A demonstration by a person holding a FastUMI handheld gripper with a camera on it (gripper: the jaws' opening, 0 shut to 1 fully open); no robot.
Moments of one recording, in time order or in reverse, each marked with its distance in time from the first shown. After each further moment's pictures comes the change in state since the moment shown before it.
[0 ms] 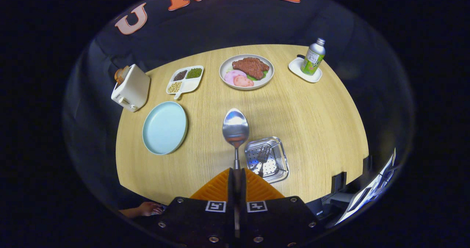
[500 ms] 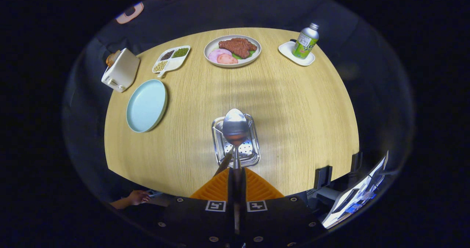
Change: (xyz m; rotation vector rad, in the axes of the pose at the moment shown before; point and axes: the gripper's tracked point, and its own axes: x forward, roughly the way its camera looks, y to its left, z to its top) arm 0.011 -0.053 -0.032 -0.083 0.139 -0.049
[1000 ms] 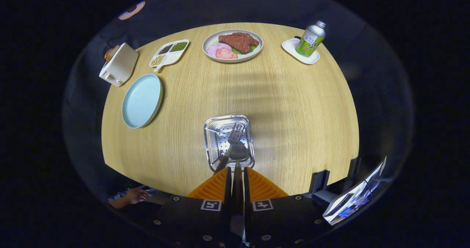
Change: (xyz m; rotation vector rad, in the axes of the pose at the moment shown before) arm 0.005 -0.007 0.018 -0.013 -0.001 0.022
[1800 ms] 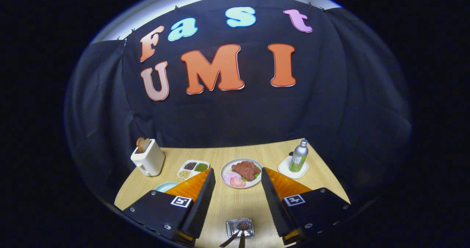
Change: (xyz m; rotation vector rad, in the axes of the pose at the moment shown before) arm -0.207 -0.007 0.182 0.043 -1.040 0.044
